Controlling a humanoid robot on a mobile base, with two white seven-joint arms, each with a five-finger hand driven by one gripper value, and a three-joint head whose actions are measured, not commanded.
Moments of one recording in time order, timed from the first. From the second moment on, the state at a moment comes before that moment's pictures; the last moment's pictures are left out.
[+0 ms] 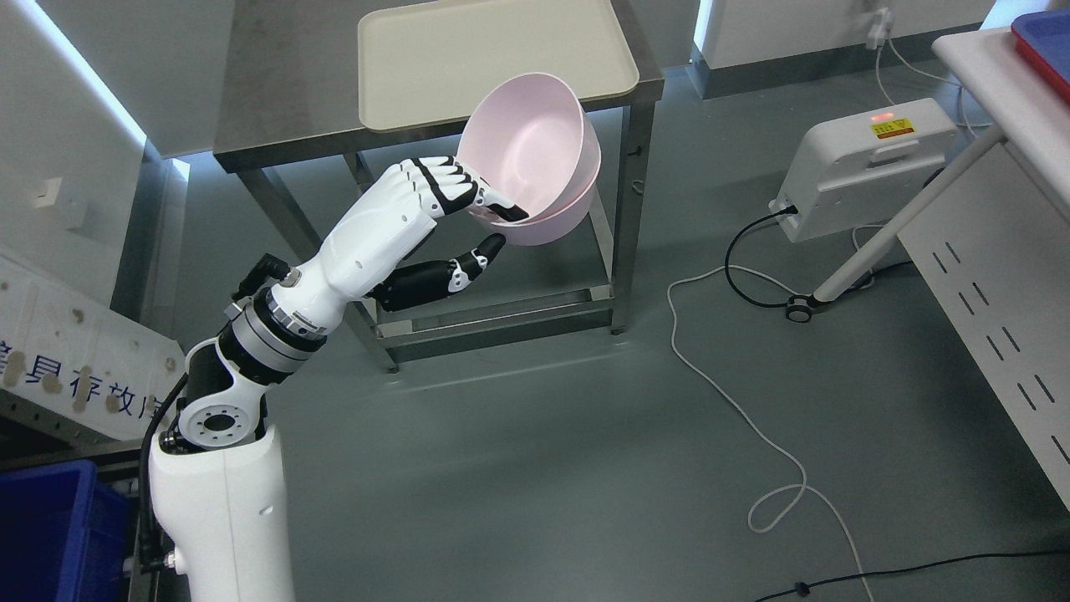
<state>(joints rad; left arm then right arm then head) -0.40 0.00 0.18 -1.74 -0.32 -0.79 -0.78 0.04 0.00 0.00 0.00 0.00 -0.25 0.00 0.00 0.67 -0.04</state>
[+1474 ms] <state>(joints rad) -0.45 0.00 -0.02 -1.76 -0.22 -0.79 -0.78 0.04 0.00 0.00 0.00 0.00 -0.25 0.00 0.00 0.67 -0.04</state>
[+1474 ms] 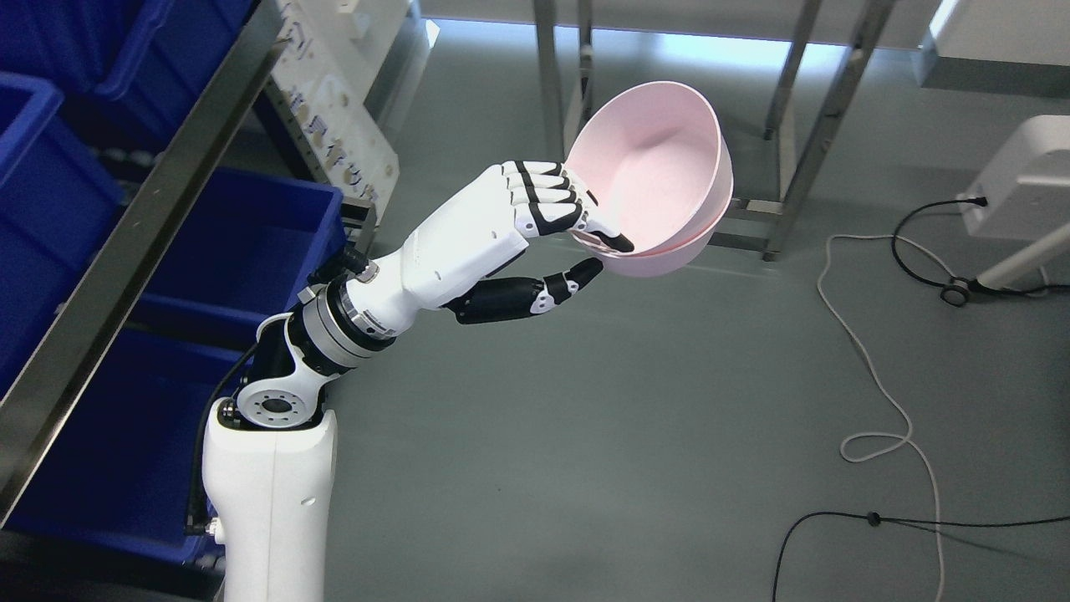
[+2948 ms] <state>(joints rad) -0.67 0.00 -0.03 -1.76 -0.19 -0.73 -0.75 0.04 0.00 0.00 0.00 0.00 -0.25 0.00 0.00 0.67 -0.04</state>
